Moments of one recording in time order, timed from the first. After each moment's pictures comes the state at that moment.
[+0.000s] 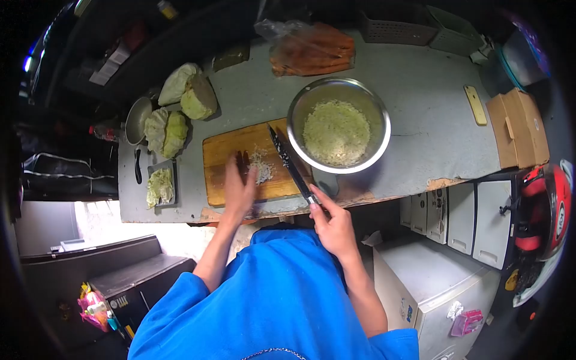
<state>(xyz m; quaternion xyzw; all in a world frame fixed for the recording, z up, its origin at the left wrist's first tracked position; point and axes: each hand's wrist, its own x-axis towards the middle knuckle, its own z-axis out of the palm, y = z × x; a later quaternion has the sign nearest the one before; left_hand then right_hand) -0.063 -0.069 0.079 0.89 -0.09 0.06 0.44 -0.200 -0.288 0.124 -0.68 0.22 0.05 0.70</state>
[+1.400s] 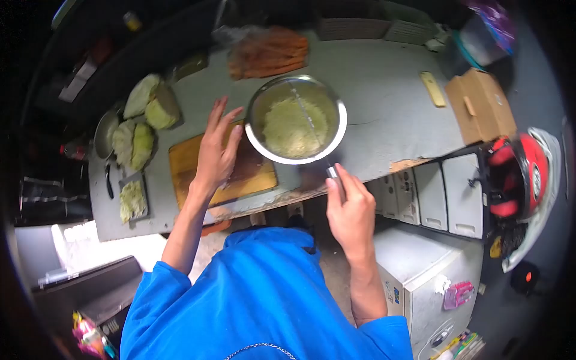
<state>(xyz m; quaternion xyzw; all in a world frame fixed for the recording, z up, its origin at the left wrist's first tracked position) -0.008 -0.141 0.166 0.85 -0.33 0.07 0.41 -0.214 -0.343 0.209 -0.88 0.23 -0.19 0.36</state>
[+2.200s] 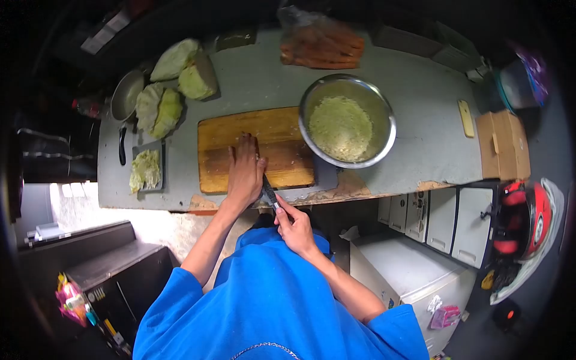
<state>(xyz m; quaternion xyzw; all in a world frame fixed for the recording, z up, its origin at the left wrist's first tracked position) -0.058 -0.059 0.045 0.96 -0.21 0.00 0.20 -0.208 -0.201 0.080 -0.58 0.23 0.17 0.77</state>
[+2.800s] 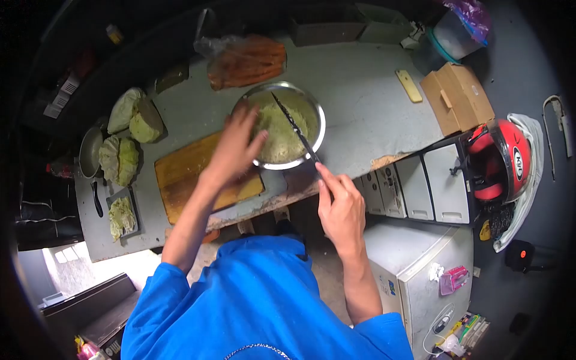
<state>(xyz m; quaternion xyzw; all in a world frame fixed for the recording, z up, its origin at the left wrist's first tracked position) 0.003 -0.199 0.152 0.87 -0.40 0.01 0.30 -0.219 -0.342 0.215 -0.90 0.25 -0.16 0.30</state>
